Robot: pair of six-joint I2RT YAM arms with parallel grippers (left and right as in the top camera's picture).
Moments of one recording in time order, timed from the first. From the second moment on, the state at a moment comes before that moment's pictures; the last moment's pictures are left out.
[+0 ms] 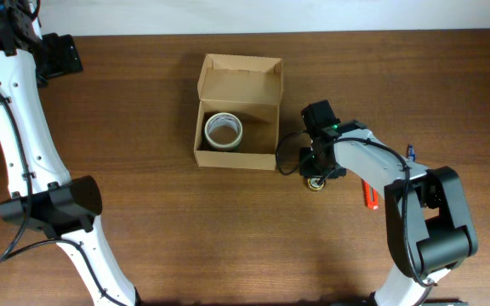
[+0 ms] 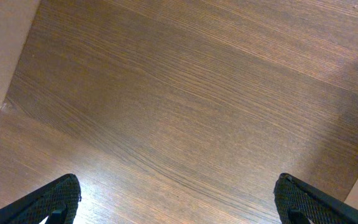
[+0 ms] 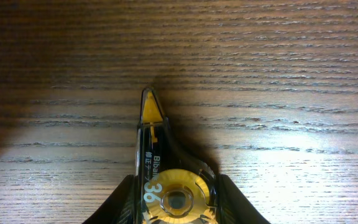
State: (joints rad) left arm 0.24 2.25 2.76 -1.63 -0.18 -0.09; right arm 0.30 1.90 1.16 -0.71 0.03 0.34
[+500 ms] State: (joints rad) left arm 0.24 2.25 2.76 -1.63 -0.18 -0.09; right arm 0.30 1.90 1.16 -0.71 0.03 0.35
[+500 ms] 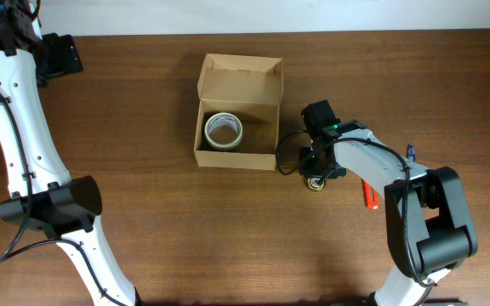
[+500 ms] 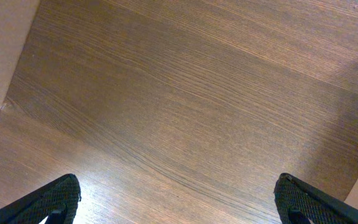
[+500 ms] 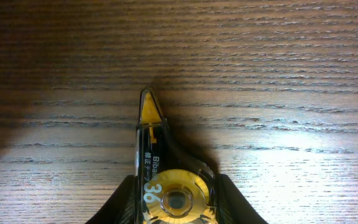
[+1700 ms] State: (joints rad) left arm 0.24 2.25 2.76 -1.63 -0.18 -0.09; right arm 0.24 1.88 1.16 -0.70 0.05 0.32
